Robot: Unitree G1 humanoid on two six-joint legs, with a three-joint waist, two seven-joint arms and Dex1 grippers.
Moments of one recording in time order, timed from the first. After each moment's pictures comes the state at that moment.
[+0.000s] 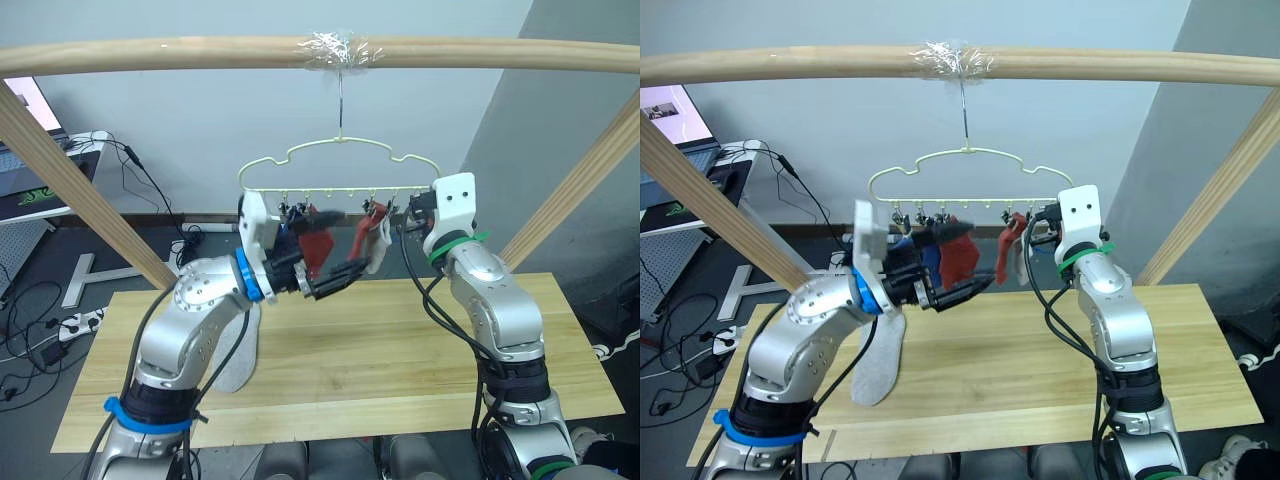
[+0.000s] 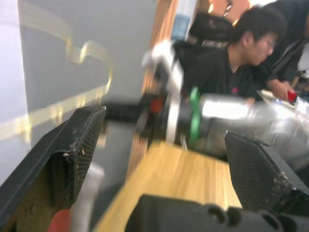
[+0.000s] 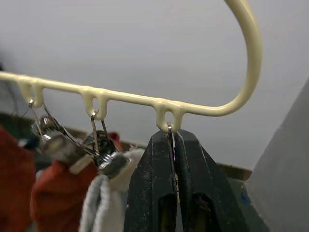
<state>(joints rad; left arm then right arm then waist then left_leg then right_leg) -0.30 0.45 -0.08 -0.29 -0.48 0.37 -0.78 -0.50 -0.15 0.02 -0.30 0.08 0.75 0.13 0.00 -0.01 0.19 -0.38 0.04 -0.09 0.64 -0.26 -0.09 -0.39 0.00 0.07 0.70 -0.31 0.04</state>
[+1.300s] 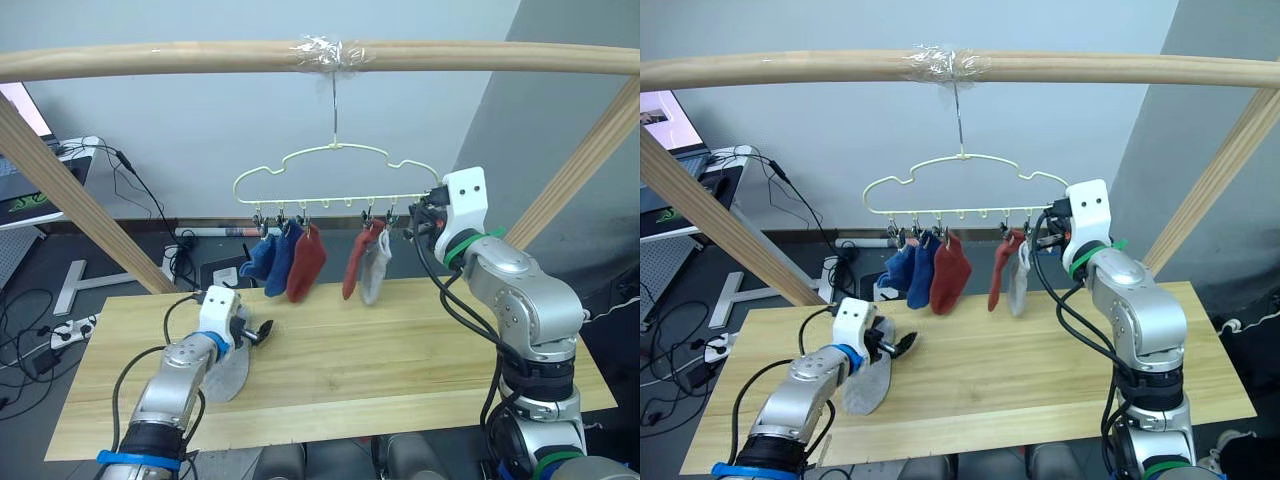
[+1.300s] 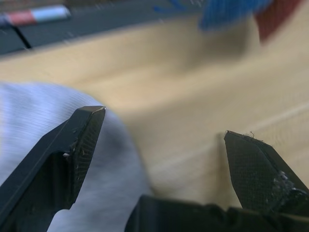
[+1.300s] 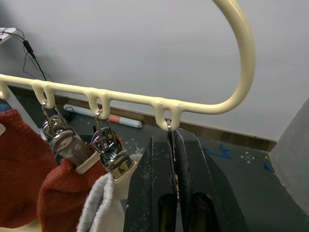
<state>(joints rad) -0.12 0.44 0.02 0.11 -0.09 0.39 -0.47 -0.56 -0.21 -0.05 -0.44 0.22 1.07 0.16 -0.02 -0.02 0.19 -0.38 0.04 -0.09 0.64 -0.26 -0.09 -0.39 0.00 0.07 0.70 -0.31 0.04</state>
